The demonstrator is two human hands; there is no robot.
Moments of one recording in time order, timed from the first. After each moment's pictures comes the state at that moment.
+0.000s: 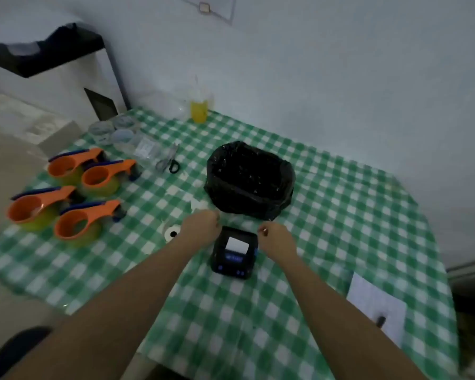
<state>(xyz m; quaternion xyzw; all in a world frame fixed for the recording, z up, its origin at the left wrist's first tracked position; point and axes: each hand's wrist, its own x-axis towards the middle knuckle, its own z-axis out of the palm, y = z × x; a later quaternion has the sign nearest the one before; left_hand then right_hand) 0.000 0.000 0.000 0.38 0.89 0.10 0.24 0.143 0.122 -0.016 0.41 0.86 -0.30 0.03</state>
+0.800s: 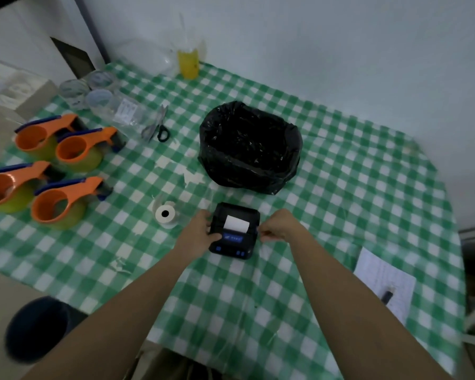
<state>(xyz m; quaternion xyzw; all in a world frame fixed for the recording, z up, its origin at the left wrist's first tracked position) 0.022 -0.020 -0.088 0.24 0.84 0.30 0.38 0.133 0.155 -0.059 0.56 0.61 -0.53 0.15</state>
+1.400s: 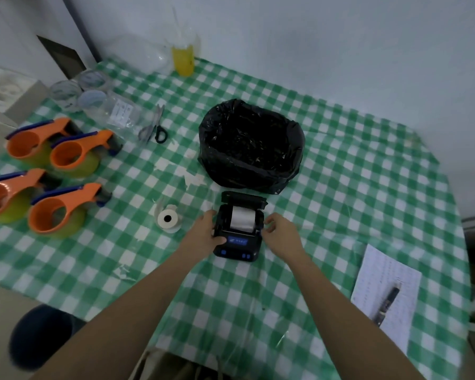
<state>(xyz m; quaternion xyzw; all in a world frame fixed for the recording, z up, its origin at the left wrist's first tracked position) 0.009 -0.015 -0.093 0.28 0.83 0.25 0.41 0.151 0.120 -0.072 0.49 0.78 -0.40 0.05</state>
